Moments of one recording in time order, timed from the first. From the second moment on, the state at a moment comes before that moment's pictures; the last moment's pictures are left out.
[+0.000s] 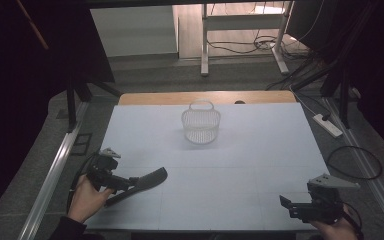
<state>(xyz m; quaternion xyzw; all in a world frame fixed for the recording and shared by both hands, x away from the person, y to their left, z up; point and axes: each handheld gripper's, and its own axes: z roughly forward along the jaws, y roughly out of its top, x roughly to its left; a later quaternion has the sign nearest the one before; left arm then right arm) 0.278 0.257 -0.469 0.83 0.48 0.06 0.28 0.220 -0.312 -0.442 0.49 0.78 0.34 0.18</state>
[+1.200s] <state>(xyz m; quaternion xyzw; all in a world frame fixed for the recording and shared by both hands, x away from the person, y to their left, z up) 0.283 0.248 -0.505 0.88 0.44 0.01 0.20 0.219 -0.312 -0.441 0.49 0.78 0.34 0.18</state>
